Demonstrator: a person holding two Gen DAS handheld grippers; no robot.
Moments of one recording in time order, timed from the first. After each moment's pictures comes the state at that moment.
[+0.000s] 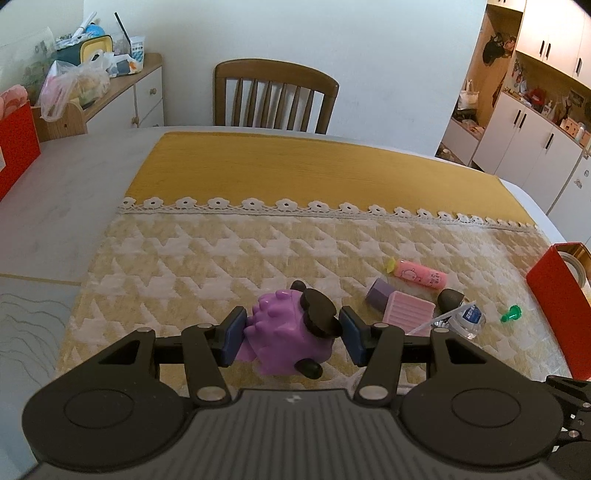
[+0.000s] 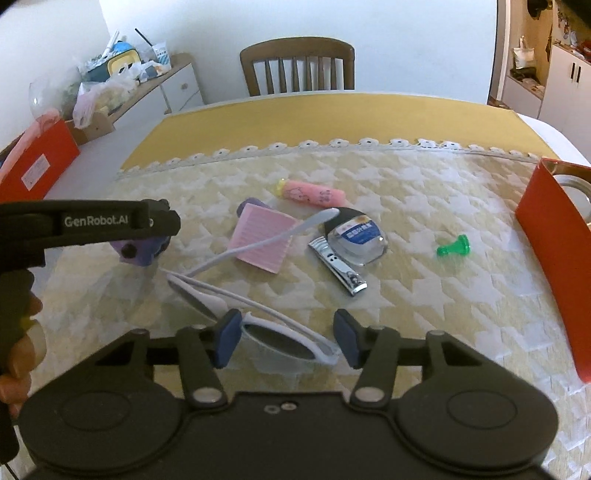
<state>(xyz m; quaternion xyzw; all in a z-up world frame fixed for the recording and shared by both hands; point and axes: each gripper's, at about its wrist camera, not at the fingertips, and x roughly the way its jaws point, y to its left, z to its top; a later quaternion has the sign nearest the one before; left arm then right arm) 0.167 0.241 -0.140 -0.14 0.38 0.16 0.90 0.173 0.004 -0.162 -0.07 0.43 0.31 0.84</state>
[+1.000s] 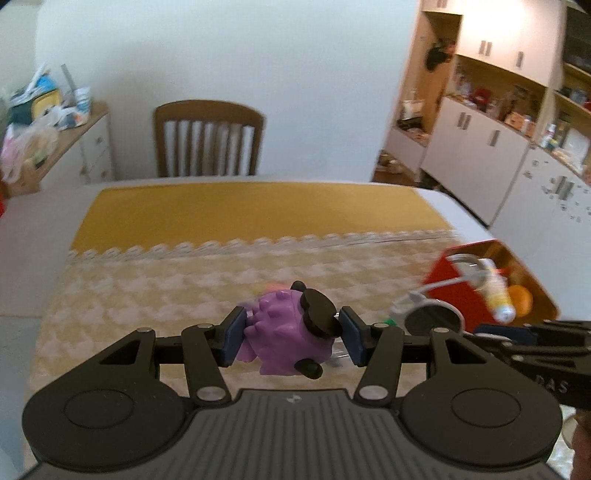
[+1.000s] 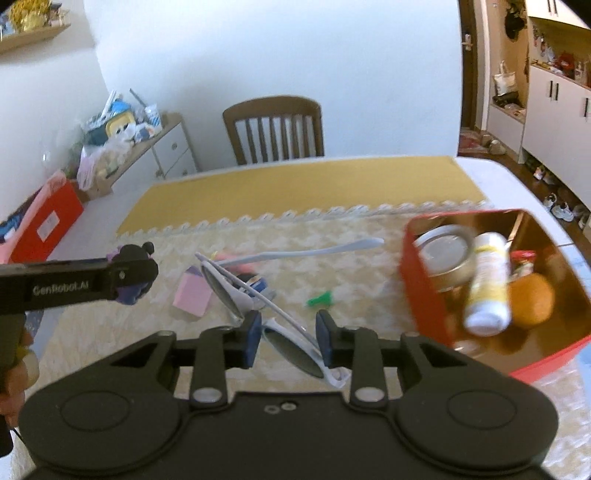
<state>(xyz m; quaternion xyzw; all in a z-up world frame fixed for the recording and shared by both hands) 0.159 0.137 -0.070 -0.11 0.34 0.09 0.93 0.196 -0.124 -0.082 -0.04 0.37 0.31 0.87</state>
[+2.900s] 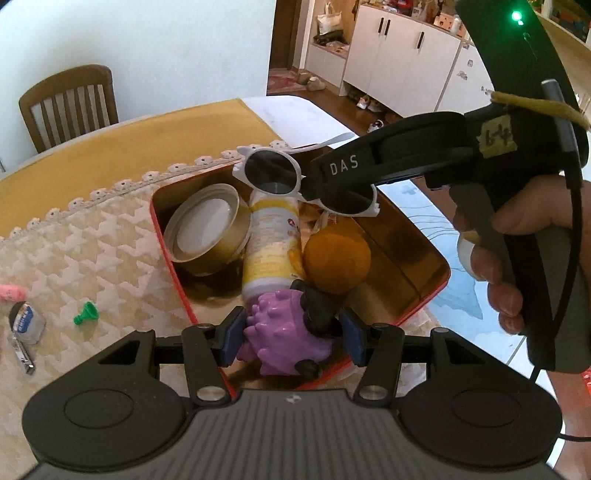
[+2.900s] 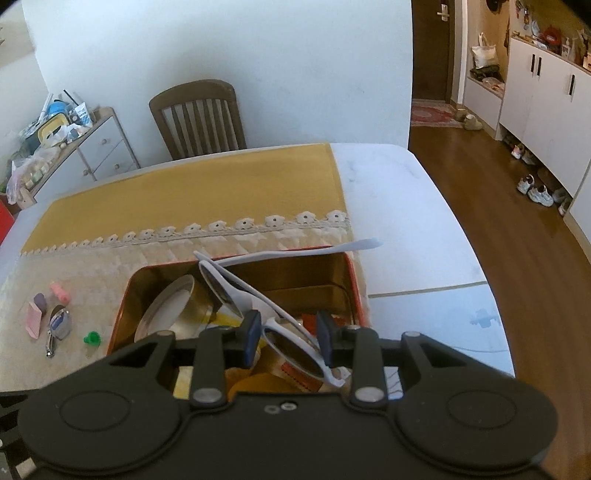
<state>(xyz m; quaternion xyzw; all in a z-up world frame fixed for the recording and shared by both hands) 0.302 -0.111 -0.117 -0.06 0.45 -0.02 0.89 0.389 -0.257 -0.110 -0.06 0.43 0.29 0.85</state>
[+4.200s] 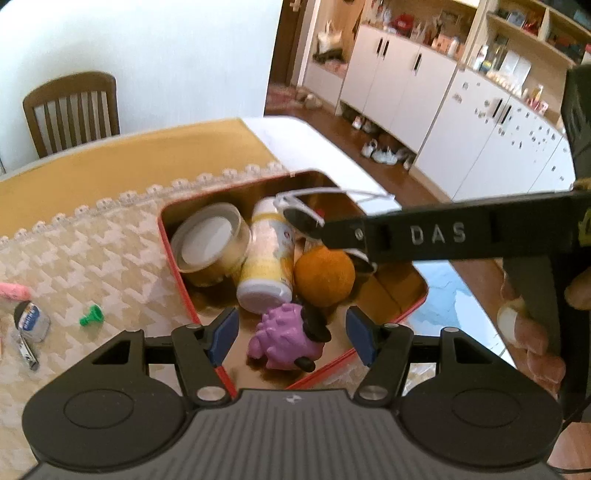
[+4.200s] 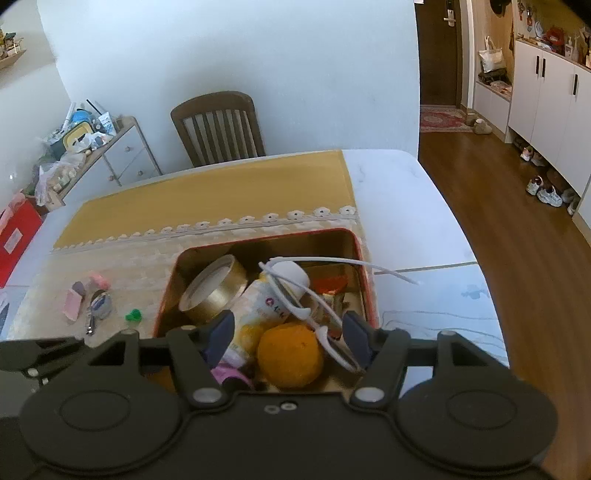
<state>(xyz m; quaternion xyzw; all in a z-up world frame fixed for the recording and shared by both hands) 0.286 -0.102 -0.097 -0.08 0.42 -0.02 0.90 0.344 -0.288 -0.080 -0.04 0.42 0.32 0.85</state>
